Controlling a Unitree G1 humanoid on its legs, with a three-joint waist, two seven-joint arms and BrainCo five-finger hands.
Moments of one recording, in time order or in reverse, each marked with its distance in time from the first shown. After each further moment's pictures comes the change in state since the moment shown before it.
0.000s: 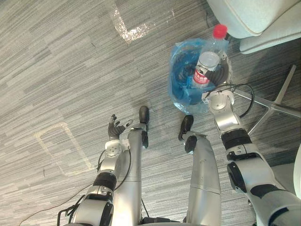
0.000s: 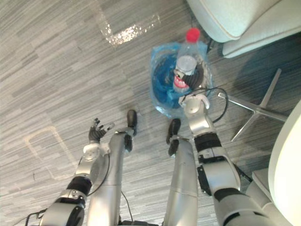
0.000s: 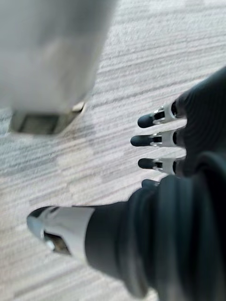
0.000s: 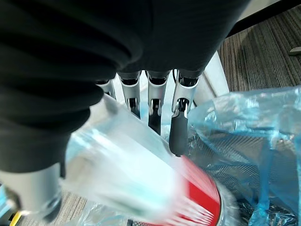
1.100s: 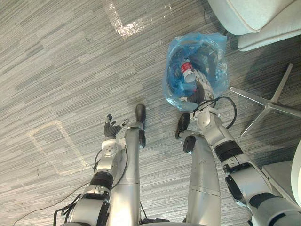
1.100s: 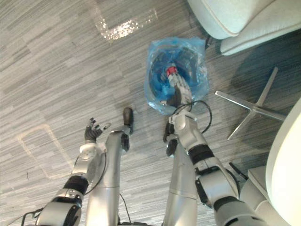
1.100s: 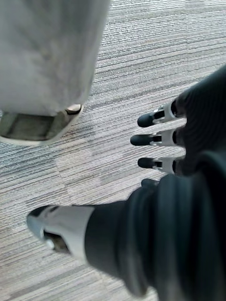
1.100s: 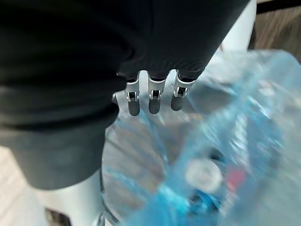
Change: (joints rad) left arm -0.004 0.025 0.003 -0.007 -0.029 -0.023 0.011; right arm 0.105 0.049 0.187 0.069 -0.248 0.003 0.069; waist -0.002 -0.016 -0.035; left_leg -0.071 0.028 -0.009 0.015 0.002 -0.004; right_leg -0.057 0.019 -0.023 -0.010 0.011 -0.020
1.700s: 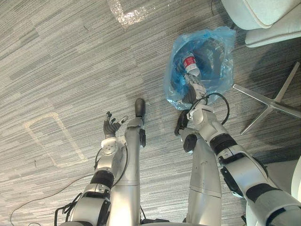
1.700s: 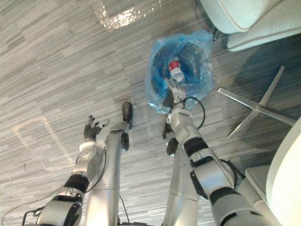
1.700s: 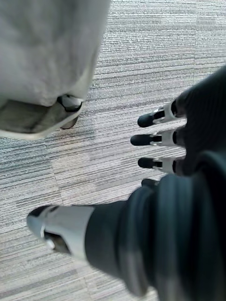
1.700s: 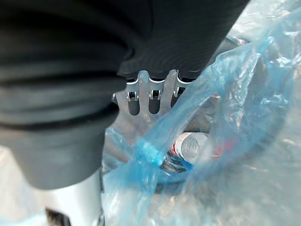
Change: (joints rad) left arm -0.015 -0.007 0.007 -0.002 -0.042 -0.026 -0.002; right arm -0.077 0.013 0.081 0.125 -0.090 0.008 0.033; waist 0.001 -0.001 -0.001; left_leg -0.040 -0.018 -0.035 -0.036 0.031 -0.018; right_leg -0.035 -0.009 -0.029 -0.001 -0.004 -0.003
